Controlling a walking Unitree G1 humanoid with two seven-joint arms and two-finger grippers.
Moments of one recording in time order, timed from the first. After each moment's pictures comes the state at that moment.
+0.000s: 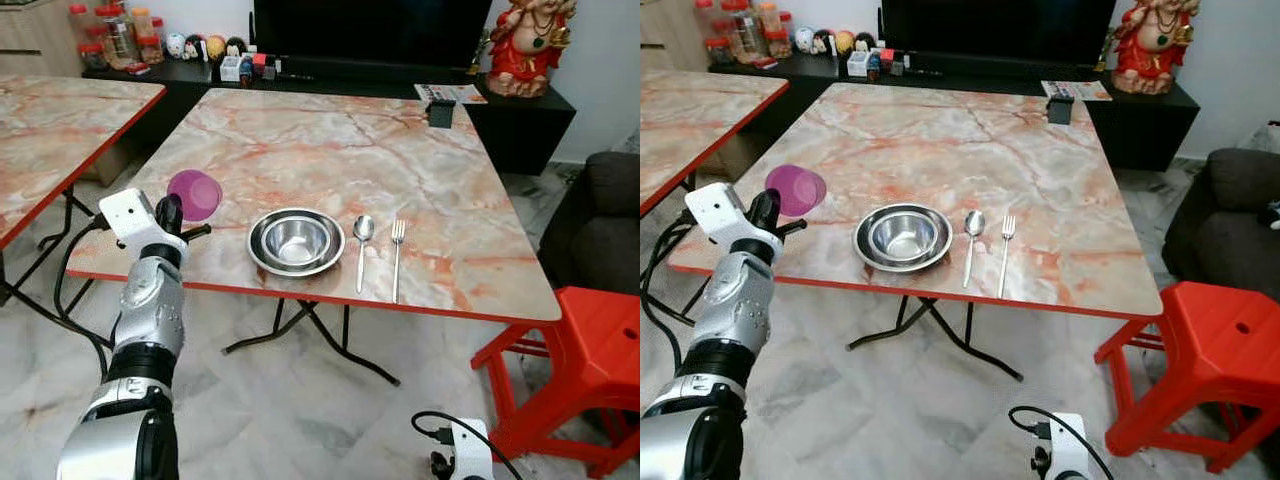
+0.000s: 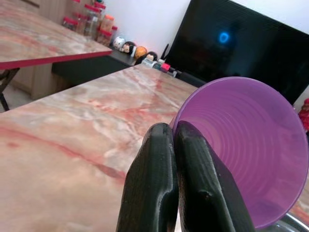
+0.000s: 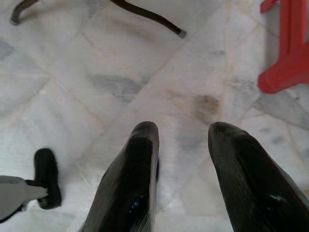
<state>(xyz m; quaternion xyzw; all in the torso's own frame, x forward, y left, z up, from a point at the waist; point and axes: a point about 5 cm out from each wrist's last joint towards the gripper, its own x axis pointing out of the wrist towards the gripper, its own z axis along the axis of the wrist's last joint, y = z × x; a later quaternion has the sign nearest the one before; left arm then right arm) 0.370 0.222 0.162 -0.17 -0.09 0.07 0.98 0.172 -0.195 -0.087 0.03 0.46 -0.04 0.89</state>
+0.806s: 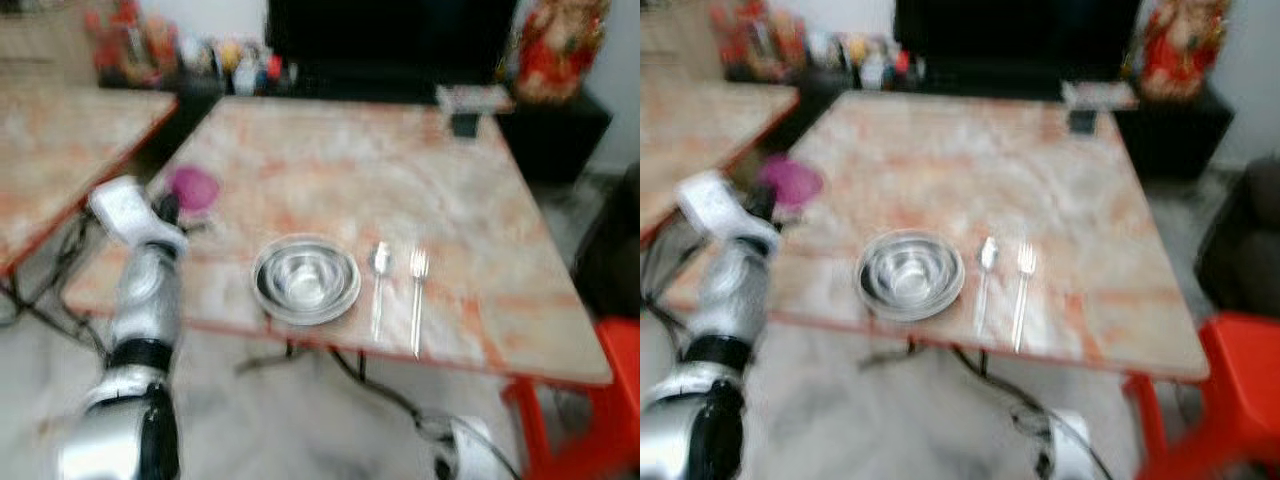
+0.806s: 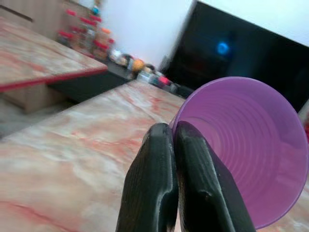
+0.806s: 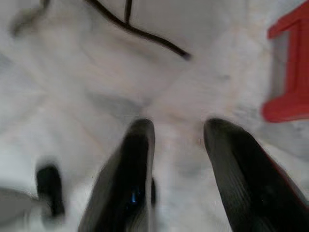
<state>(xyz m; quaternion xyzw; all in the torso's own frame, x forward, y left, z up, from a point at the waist) 0.375 0.208 0.172 -0.17 -0.11 0.03 0.98 0.163 -0.204 -0.089 0.02 0.46 -0.05 0.89</state>
